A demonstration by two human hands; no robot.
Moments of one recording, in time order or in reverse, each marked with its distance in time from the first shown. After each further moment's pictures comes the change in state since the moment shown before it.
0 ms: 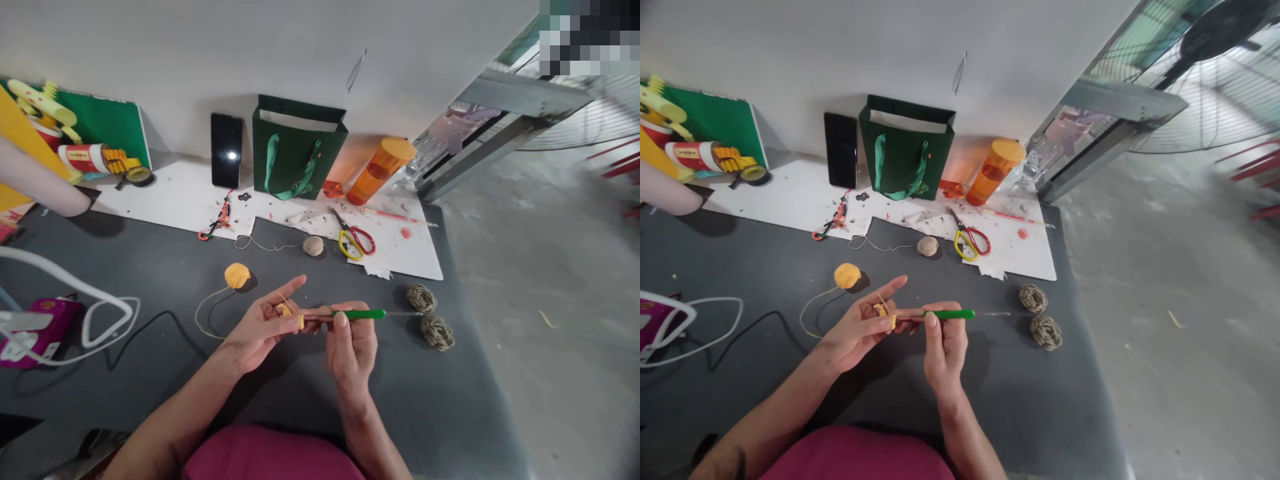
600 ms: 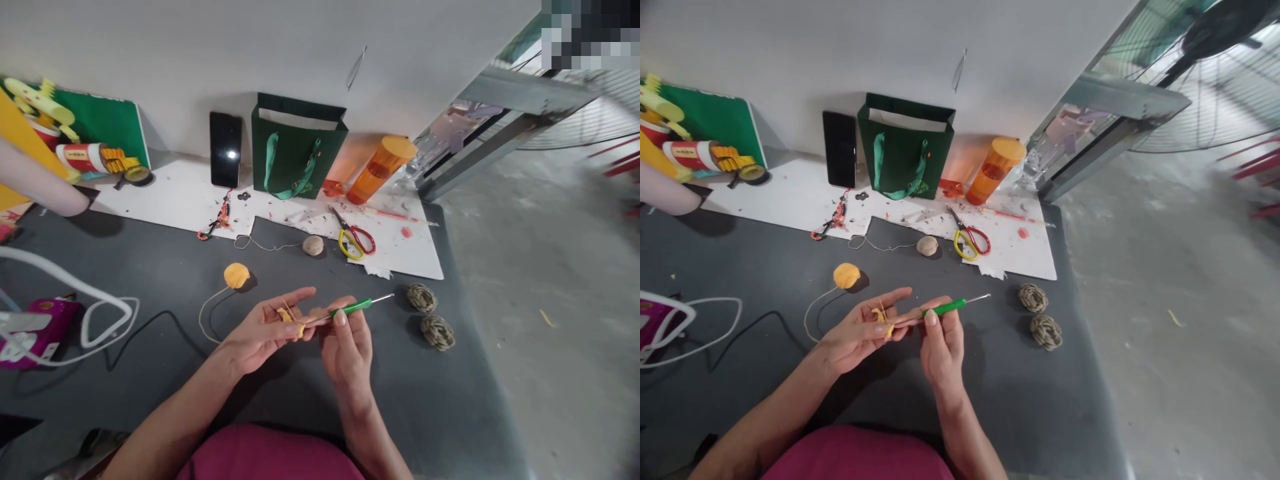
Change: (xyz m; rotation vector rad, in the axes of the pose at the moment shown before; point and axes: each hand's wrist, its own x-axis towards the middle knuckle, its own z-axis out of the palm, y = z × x) left_hand 0.001 -0.002 -0.001 -0.046 -0.141 -0.061; right_hand 0.006 -0.006 0.008 0.345 -0.121 0.151
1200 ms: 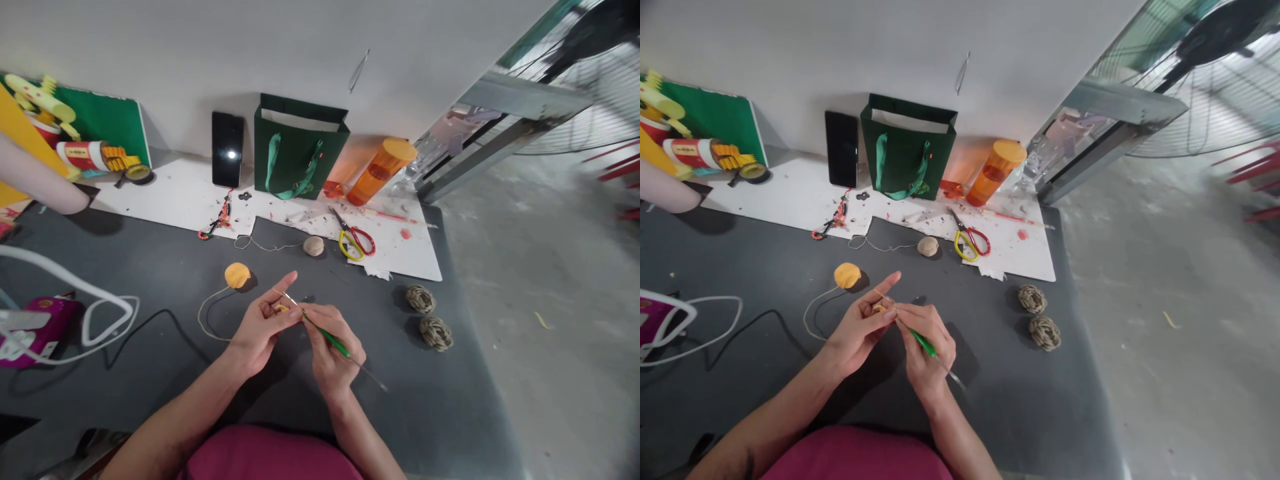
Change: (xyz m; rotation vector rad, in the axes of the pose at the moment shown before) left_hand 0.001 -0.005 0.006 0.026 0.286 0.157; right_hand -0.002 0.004 0.009 -0.489 0.015 -0.483
